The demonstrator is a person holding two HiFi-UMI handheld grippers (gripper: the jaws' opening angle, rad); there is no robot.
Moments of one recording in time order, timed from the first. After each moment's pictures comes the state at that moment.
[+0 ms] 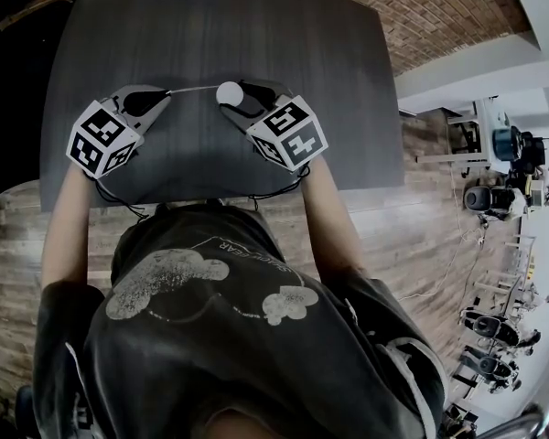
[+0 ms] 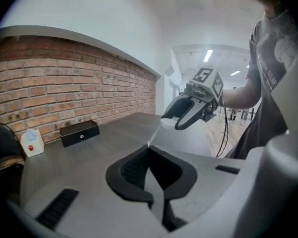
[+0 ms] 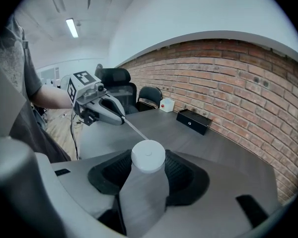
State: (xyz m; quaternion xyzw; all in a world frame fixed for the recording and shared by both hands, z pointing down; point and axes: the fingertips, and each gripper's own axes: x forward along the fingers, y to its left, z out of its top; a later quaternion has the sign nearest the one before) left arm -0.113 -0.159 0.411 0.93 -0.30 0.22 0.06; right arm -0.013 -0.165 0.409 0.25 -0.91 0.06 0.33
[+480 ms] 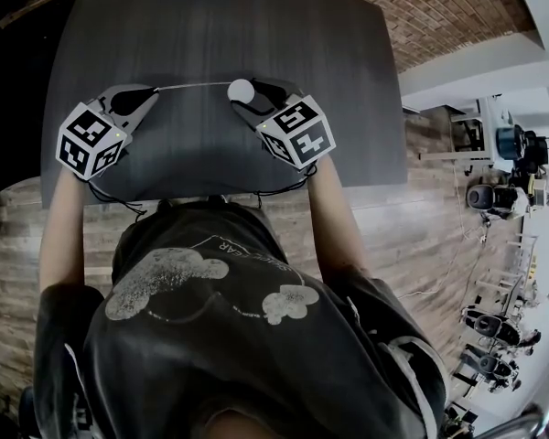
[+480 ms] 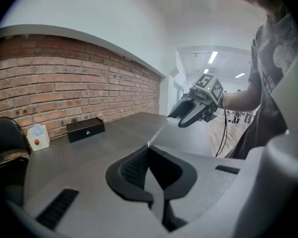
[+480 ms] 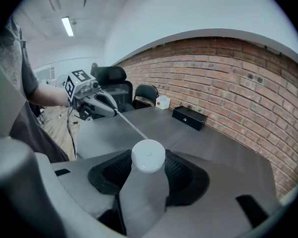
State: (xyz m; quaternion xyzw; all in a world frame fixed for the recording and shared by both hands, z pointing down) left arm -0.139 -0.155 0.412 0.92 -0.32 0.21 0.08; right arm 0.006 -0.168 0.417 0.27 -0.90 0.06 0.34
